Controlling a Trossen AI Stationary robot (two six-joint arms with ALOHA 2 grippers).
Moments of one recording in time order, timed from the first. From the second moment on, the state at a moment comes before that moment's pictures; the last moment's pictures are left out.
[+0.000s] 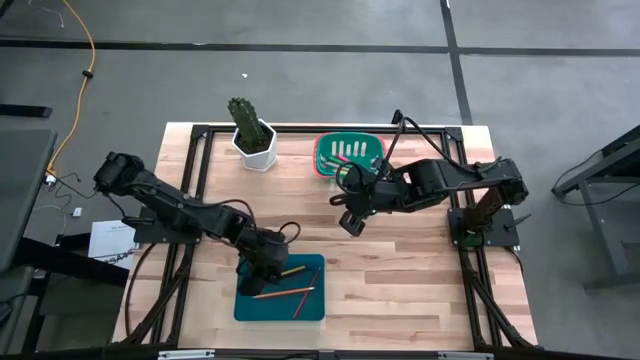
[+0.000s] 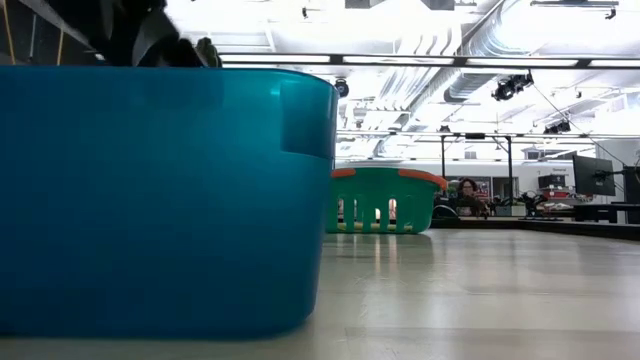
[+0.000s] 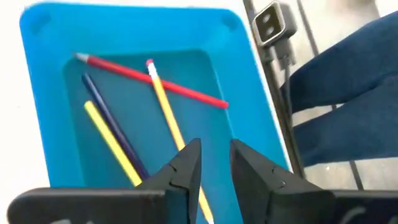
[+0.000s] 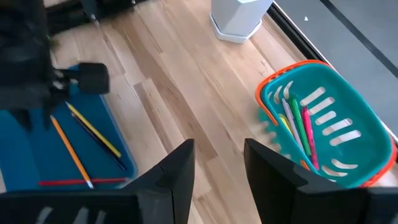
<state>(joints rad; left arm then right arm) -0.26 1.43 0.90 -0.38 0.29 -0.30 0.23 1.72 2.01 -1.27 0.46 0.59</state>
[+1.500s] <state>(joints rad) -0.02 0.50 1.14 -0.65 -0.01 0.08 0.74 0.99 1.22 -0.58 0.99 0.76</state>
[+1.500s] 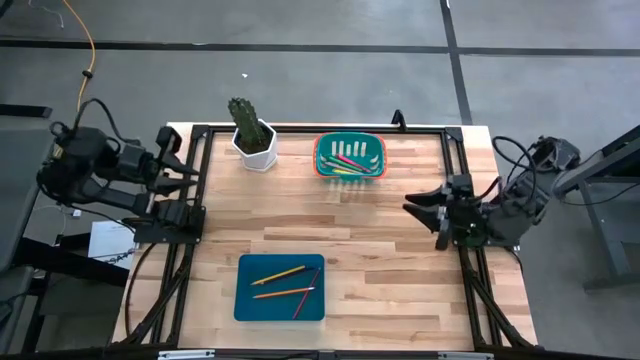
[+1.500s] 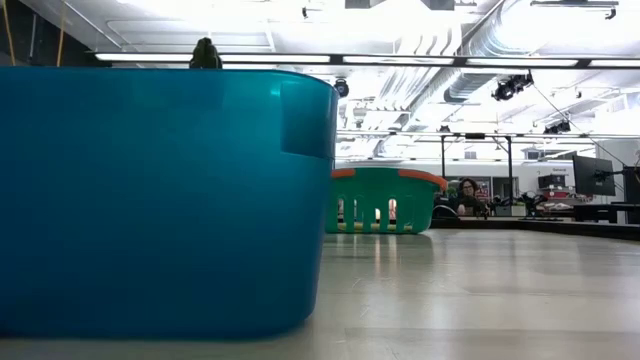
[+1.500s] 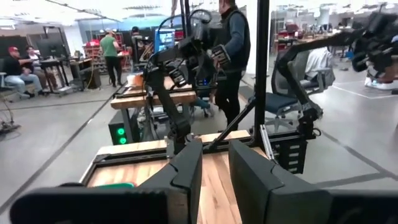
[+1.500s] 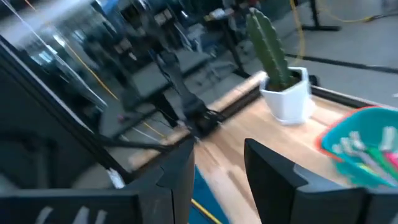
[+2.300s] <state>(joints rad) -0.02 0.24 0.41 0.16 0.03 -0.01 0.74 0.50 0.53 0.37 0.92 0.50</state>
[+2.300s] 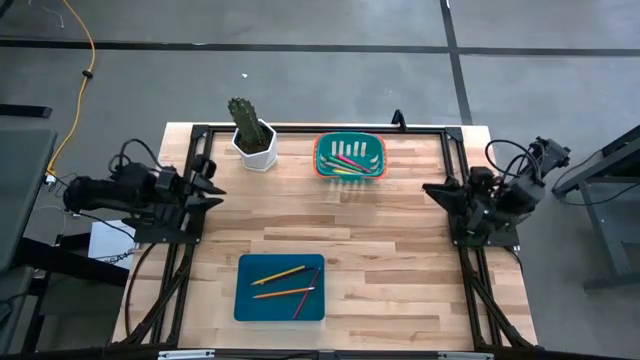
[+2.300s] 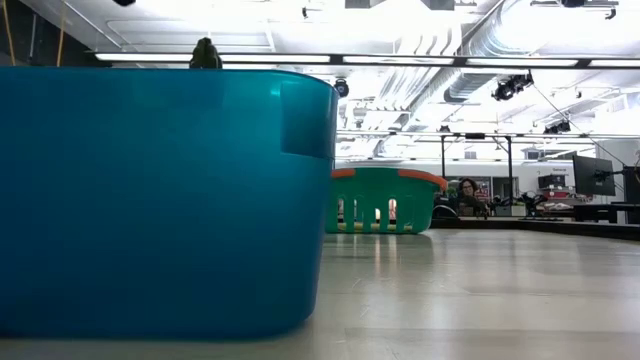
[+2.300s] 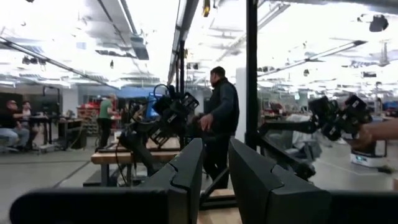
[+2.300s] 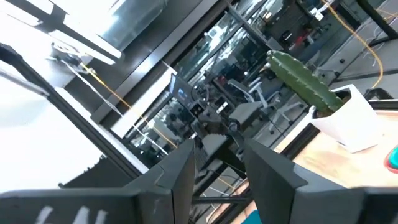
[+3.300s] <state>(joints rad) -0.02 0.08 0.06 0.52 -0.02 -0.01 0.74 0.35 0.51 0.29 1.00 0.43</state>
